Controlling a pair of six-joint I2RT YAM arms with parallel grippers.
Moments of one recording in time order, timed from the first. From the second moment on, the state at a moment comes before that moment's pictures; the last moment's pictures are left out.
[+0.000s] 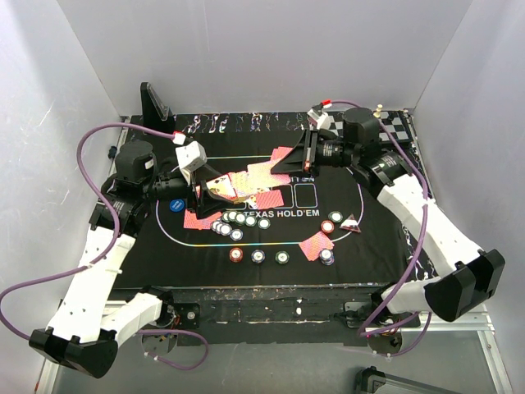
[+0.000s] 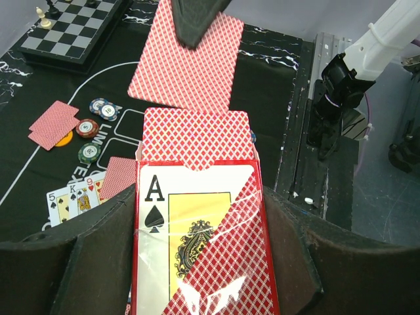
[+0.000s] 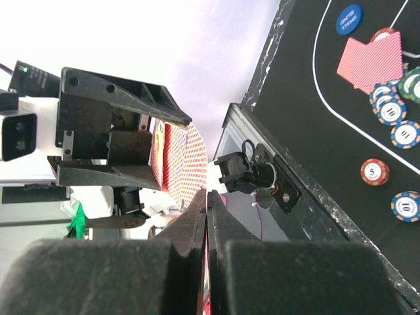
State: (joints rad) left arm -0.30 0.98 1.22 -0.60 0.97 0.25; right arm 0.54 1.34 1.37 -0.36 -0.80 0.98
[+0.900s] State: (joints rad) left arm -0.30 0.94 1.20 -0.60 0.97 0.24; right arm 0.46 1.96 1.33 -0.32 -0.57 0.83
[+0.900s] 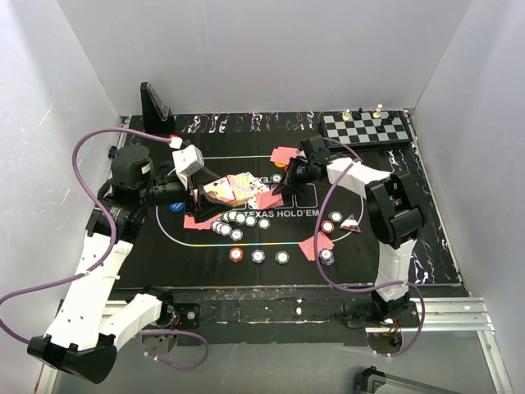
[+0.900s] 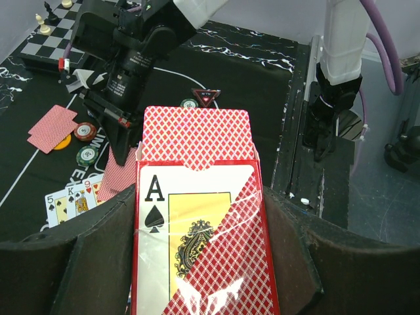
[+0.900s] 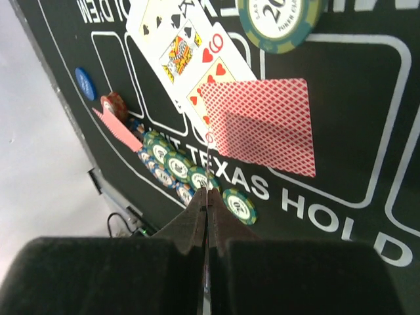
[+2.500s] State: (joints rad) left arm -0.30 0.95 1.18 -0.60 0.98 0.26; right arm 0.66 1.56 1.52 -0.71 -0.12 0.62
